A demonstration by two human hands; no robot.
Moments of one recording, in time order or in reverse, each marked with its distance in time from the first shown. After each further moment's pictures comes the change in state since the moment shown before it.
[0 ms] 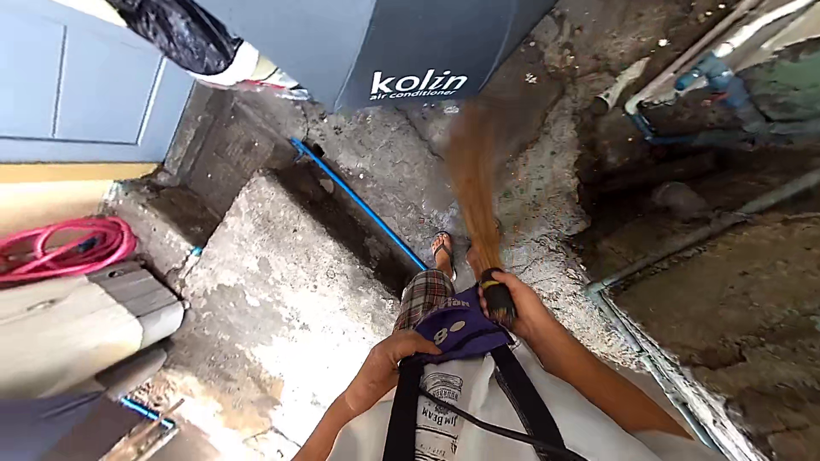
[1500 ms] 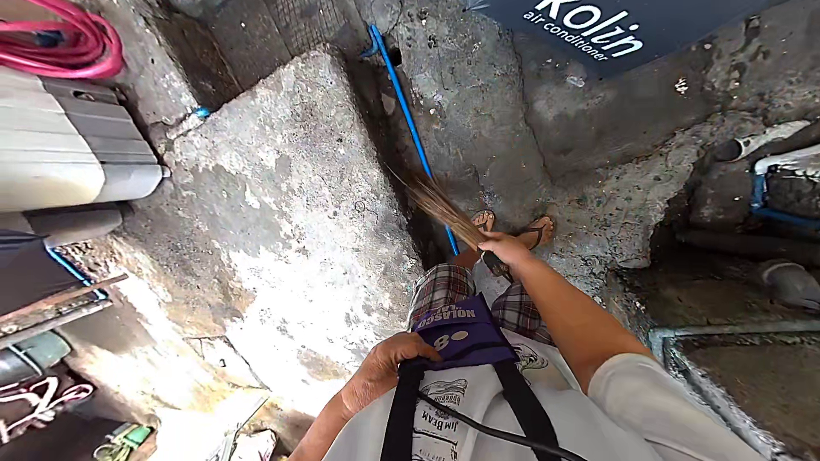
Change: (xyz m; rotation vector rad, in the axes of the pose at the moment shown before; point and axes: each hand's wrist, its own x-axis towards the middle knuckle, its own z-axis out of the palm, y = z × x) left_hand -0.150 -0.094 -0.029 -0.257 0.265 -0.129; right_hand 0.204 0.082 0.100 -1.188 0.014 0.029
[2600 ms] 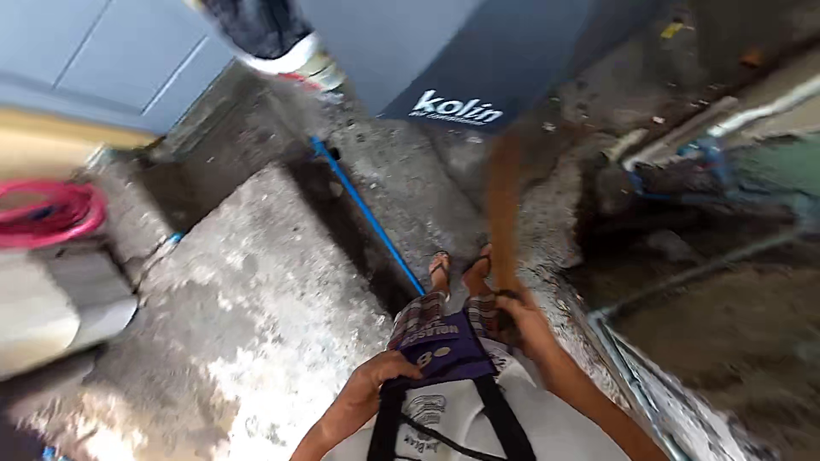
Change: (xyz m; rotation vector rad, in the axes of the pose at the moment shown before) left_hand 0.082 0.067 0.040 0.241 -0.213 0.158; right_hand -0.189 0.079 -0.086 0.699 0.319 -0.282
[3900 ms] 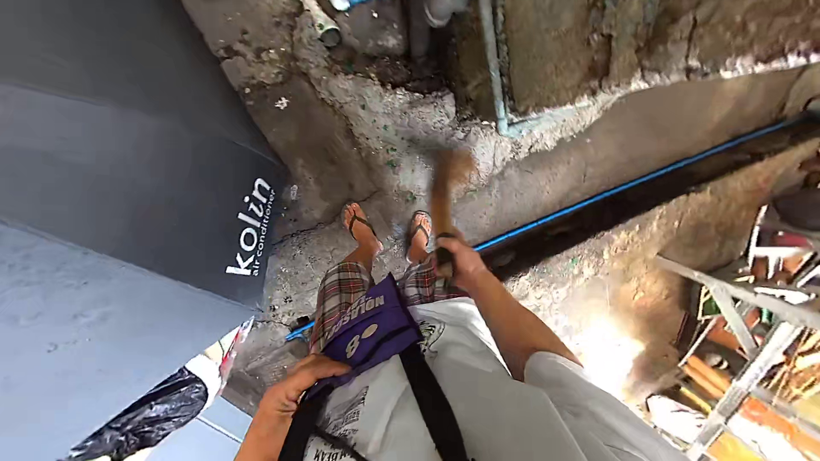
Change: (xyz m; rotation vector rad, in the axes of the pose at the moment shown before) left_hand 0.297 0.122 -0.149 0.452 -1.075 0.024; right_hand 0.054 0.056 0.081 1.382 0.484 0.015
